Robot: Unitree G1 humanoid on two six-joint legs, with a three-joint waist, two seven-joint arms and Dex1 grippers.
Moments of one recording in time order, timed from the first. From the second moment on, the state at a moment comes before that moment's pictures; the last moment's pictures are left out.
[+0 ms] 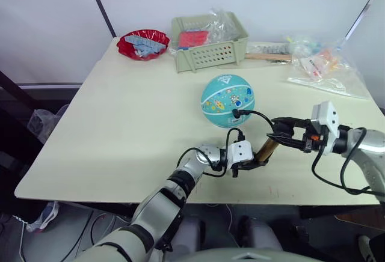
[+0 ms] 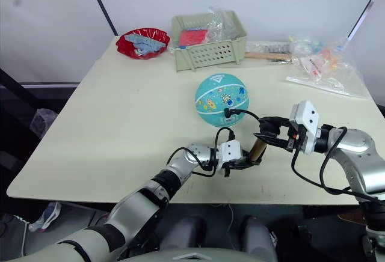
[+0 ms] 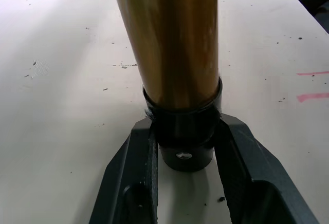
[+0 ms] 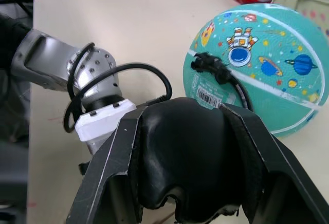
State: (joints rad) left arm -0.66 0.03 -0.46 1.00 0.15 -0.41 -0.90; right arm -0.23 -0.84 -0.08 -0.24 0.62 0.37 1.05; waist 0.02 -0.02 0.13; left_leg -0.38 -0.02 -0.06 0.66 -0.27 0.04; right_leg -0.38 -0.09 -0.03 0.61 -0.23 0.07
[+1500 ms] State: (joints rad) left arm -0.64 0.03 -0.46 1.00 0.16 -0.41 -0.87; right arm -0.17 -0.72 0.00 -0.15 0.47 0.13 1.06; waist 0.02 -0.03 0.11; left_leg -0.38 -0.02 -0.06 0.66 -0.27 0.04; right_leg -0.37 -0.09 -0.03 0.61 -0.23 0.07
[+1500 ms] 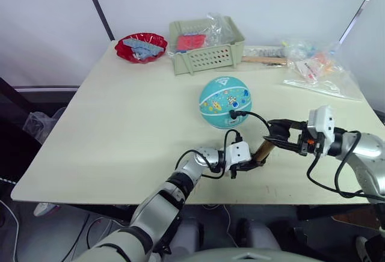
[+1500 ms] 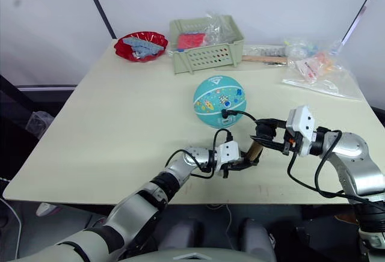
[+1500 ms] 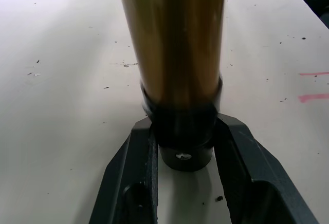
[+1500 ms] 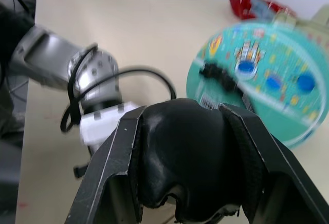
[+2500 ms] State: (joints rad) left arm -0.65 0.02 -0.45 1.00 0.15 -0.43 -0.89; right arm -0.50 -1.00 -0.22 -0.33 0.85 0.66 1.08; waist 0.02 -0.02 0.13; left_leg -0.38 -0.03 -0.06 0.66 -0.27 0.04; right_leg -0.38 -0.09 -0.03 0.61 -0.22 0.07
